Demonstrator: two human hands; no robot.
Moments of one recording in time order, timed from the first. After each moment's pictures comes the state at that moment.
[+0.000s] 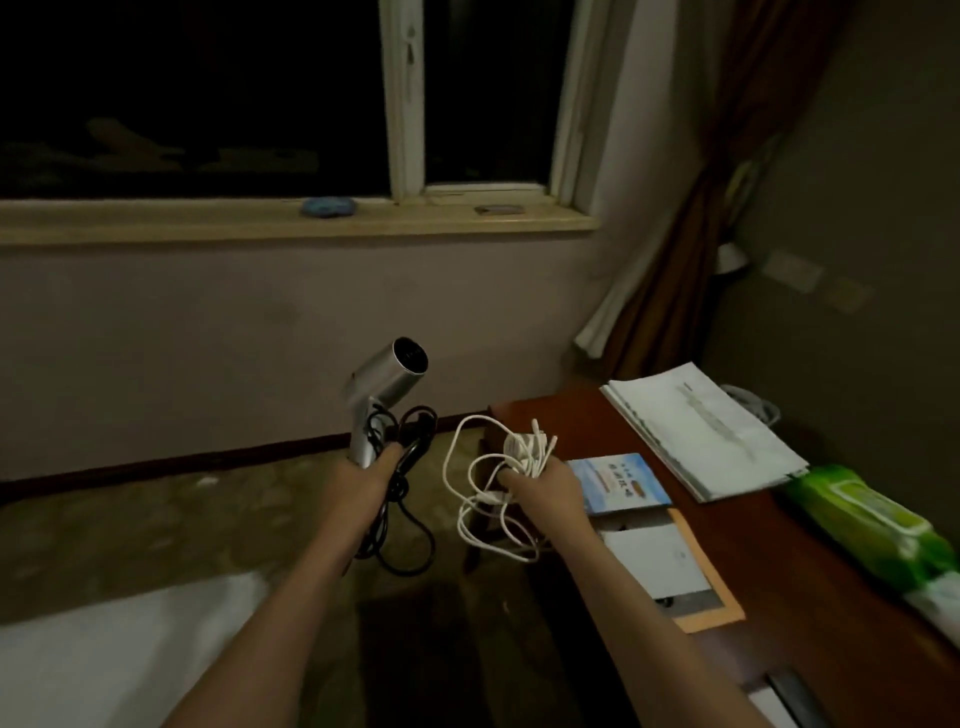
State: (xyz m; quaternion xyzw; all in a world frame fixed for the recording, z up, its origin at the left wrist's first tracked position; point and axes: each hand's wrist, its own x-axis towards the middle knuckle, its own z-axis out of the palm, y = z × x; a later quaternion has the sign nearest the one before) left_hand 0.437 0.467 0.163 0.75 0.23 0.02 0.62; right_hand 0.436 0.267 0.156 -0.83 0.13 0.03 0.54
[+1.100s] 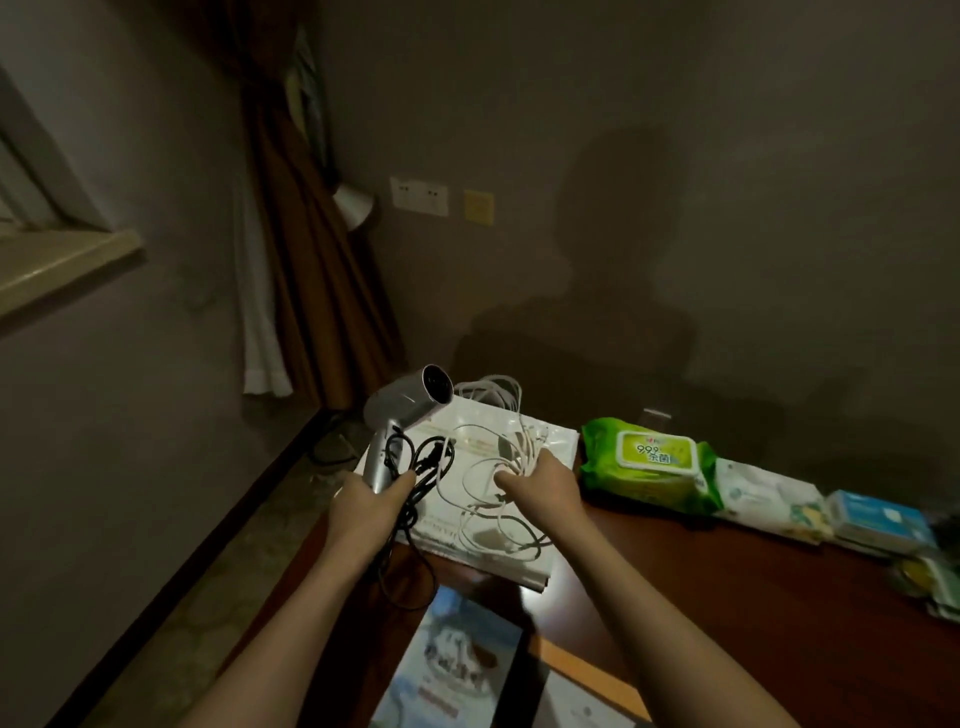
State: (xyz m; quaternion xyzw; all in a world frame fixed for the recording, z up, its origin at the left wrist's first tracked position) left_hand 0.810 0.057 0.104 0.86 -0.14 -0.26 0.42; right_hand 0.660 -0.075 0.108 -0.71 0.52 -0.13 0.45
